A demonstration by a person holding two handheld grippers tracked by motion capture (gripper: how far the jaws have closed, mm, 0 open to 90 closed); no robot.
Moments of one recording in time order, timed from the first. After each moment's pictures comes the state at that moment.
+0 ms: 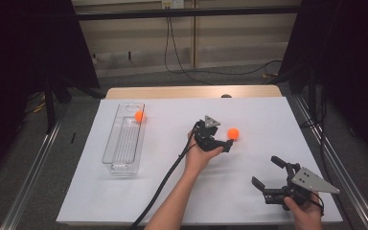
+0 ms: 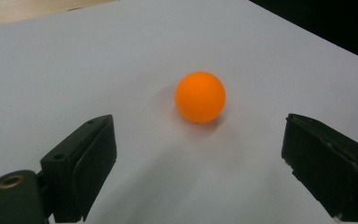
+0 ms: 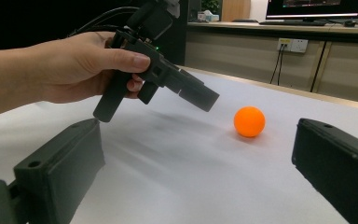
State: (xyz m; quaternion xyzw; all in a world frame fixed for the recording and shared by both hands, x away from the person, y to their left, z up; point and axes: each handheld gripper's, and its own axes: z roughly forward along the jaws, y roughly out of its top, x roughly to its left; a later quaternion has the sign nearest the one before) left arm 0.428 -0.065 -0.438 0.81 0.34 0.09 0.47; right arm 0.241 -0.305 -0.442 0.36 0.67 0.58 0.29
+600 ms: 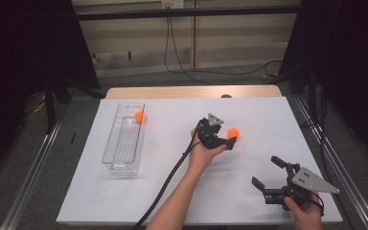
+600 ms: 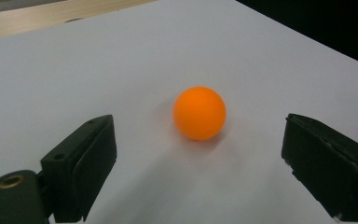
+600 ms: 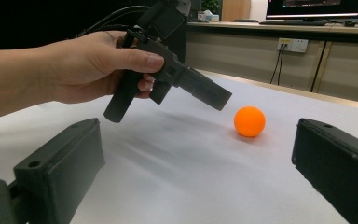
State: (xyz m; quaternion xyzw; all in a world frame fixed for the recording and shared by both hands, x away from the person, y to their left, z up) left arm 0.433 -0.076 -0.439 0.81 0.34 0.09 0.47; right arm 0.240 -0.305 -0.442 0.36 0.67 0.58 0.29
